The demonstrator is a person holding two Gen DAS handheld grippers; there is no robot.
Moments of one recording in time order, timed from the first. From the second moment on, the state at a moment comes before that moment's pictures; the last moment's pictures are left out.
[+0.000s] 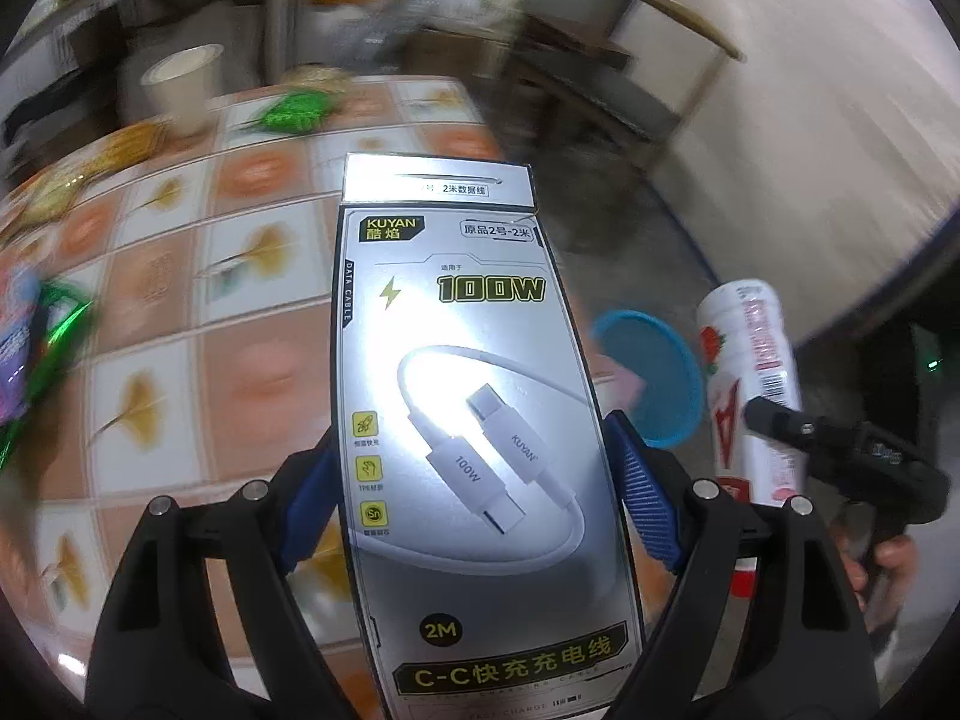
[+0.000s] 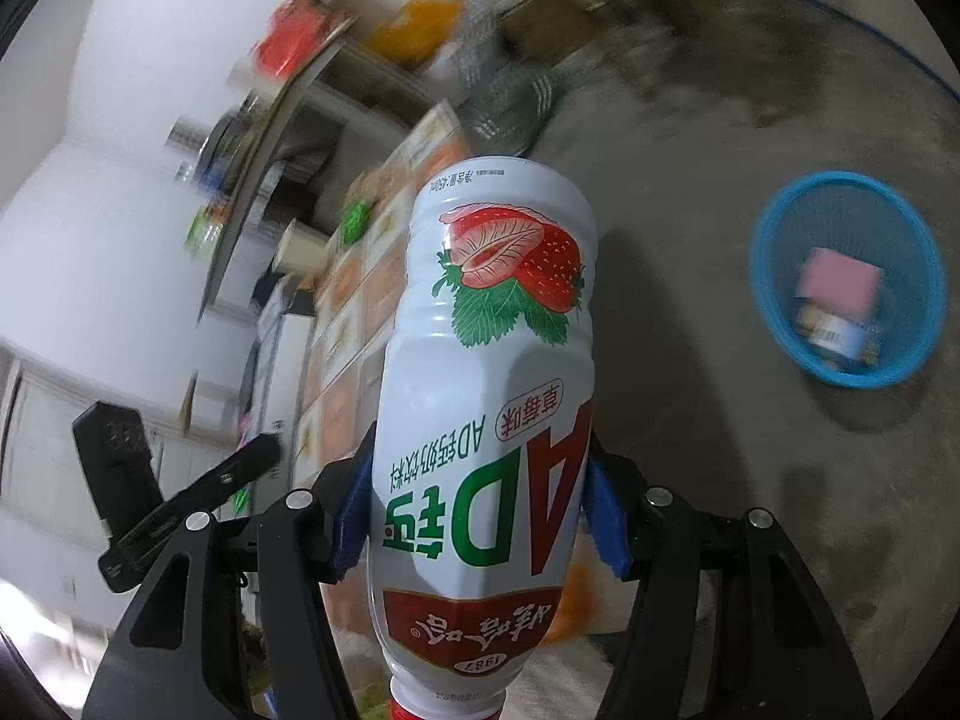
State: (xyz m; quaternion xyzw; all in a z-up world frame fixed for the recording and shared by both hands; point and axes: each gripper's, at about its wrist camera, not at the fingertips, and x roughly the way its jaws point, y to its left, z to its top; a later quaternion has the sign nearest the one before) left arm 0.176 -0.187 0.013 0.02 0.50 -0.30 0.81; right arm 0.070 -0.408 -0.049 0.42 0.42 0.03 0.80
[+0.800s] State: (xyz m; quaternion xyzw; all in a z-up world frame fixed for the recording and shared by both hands) left arm 0.227 -0.484 -0.098 0.04 0.63 -0.36 0.69; right arm 0.031 -0.612 -0.197 0.63 0.38 -0.16 0.66
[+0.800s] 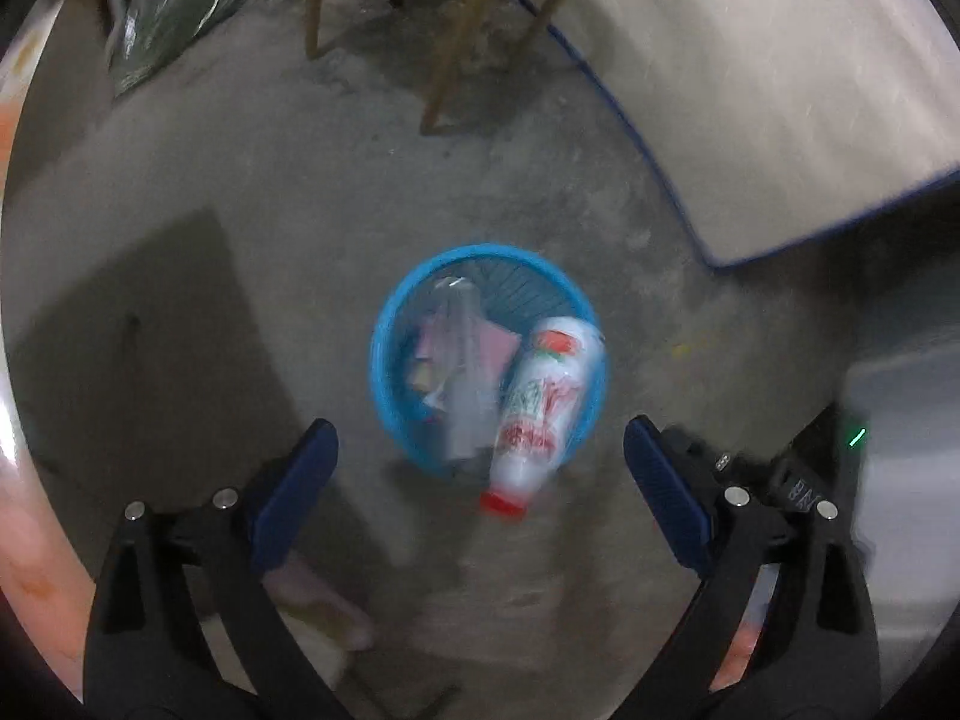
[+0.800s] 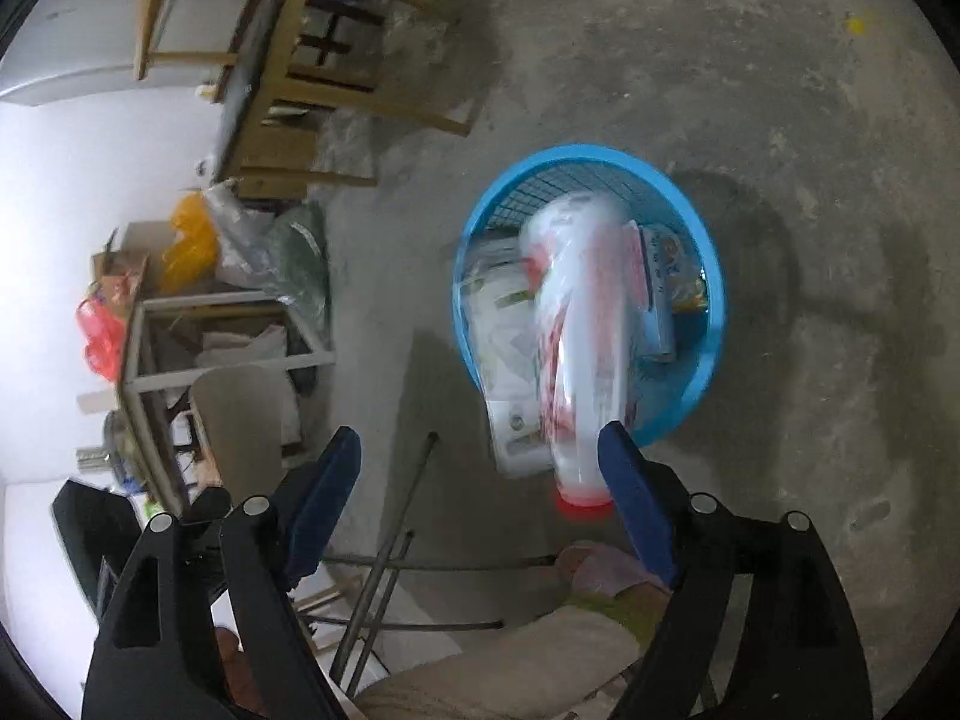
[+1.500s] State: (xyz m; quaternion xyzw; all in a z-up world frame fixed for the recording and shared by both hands) left arm 0.168 -0.280 -0.003 -0.03 0.51 -0.40 0.76; right arm -0.031 -0.531 -0.135 0.55 0.41 -0.15 0.71
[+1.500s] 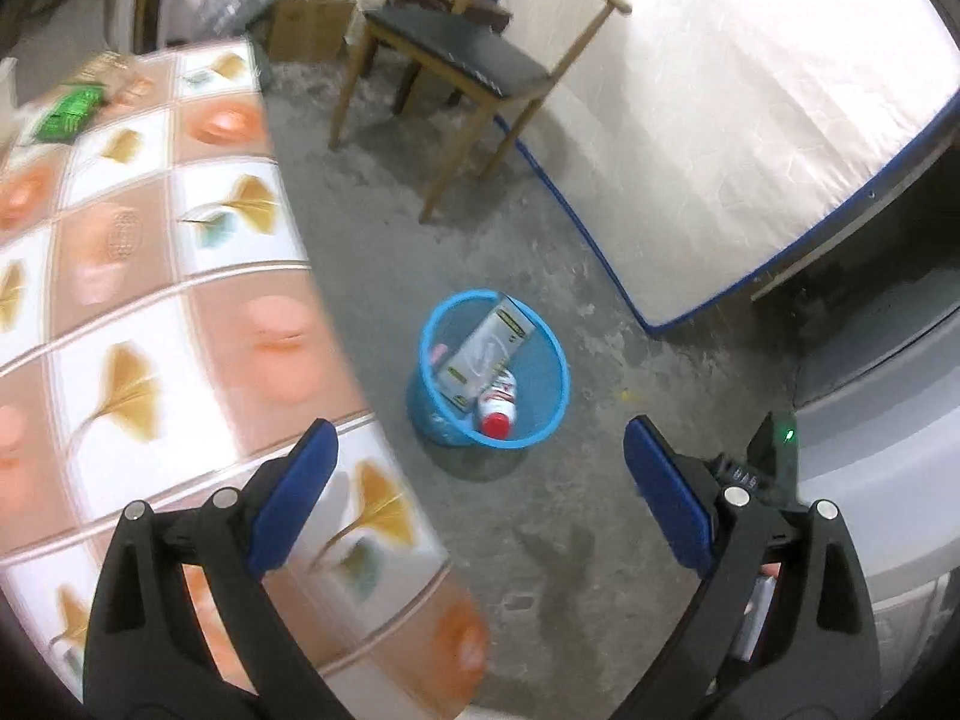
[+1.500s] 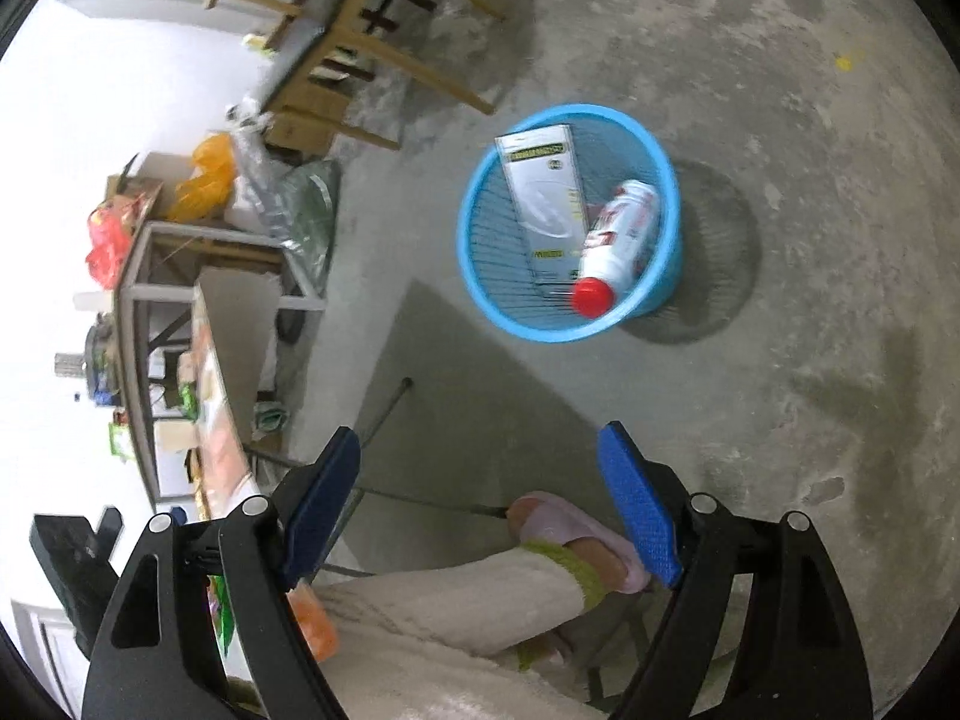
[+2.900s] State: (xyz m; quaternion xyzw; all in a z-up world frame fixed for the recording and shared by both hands) left arm 0.189 0.246 -0.050 -0.40 0.39 0.01 0.83; right arm 0.378 0.019 0.020 0.16 0.55 0.30 0.76
